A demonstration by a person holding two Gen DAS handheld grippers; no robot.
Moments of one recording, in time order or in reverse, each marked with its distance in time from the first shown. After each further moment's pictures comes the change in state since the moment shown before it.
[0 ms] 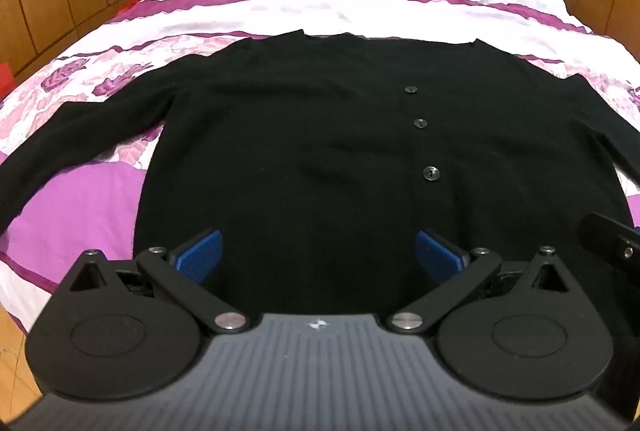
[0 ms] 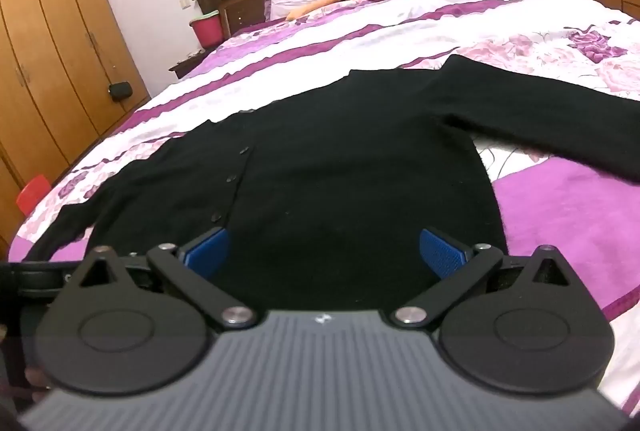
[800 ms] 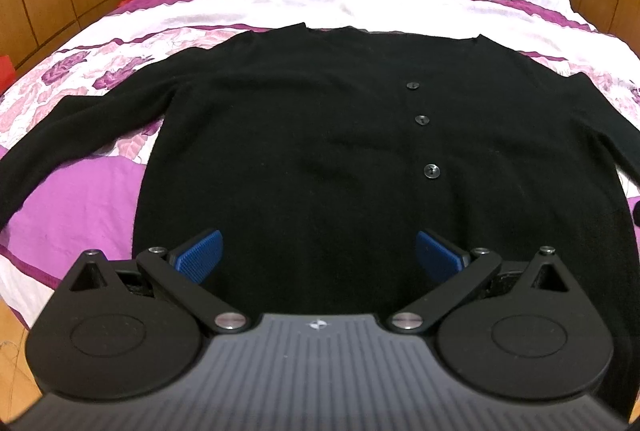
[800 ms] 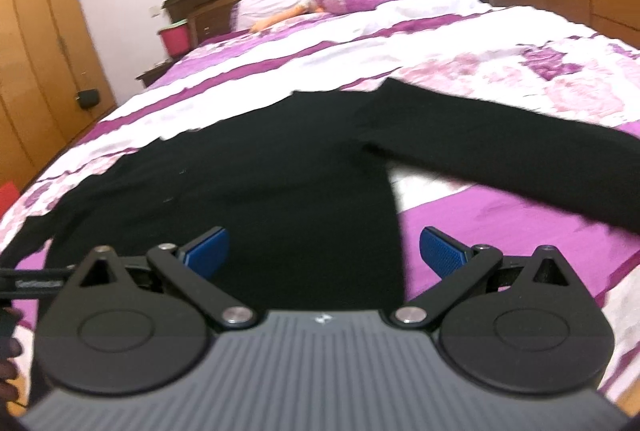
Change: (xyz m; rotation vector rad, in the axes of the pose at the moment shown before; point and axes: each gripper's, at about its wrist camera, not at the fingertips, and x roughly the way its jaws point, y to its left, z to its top) left arm 0.002 0.000 0.003 -0.009 0.031 0.001; right arm -0.014 -0.046 0.016 -0.004 -0.038 -0.121
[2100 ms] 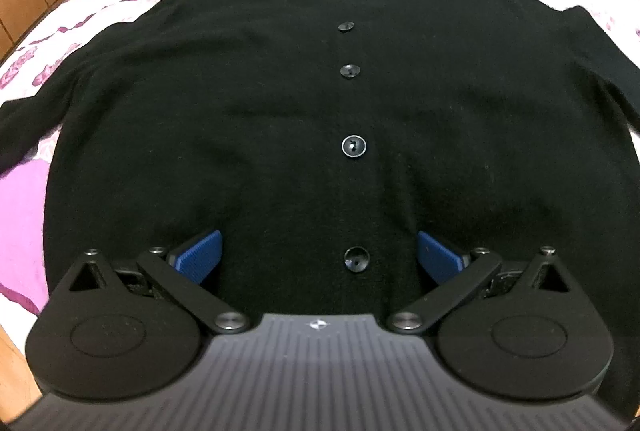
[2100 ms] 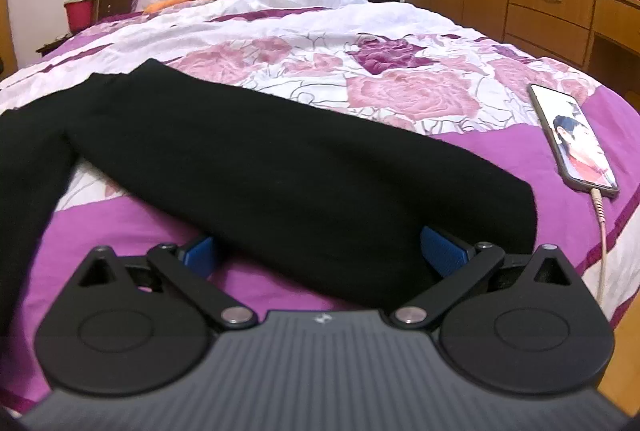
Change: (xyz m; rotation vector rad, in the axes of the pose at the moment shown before) left arm 0.060 -0.067 0.011 0.094 0.165 0.007; right arm 0.037 -0.168 0.005 -0.090 -0.001 -0.314
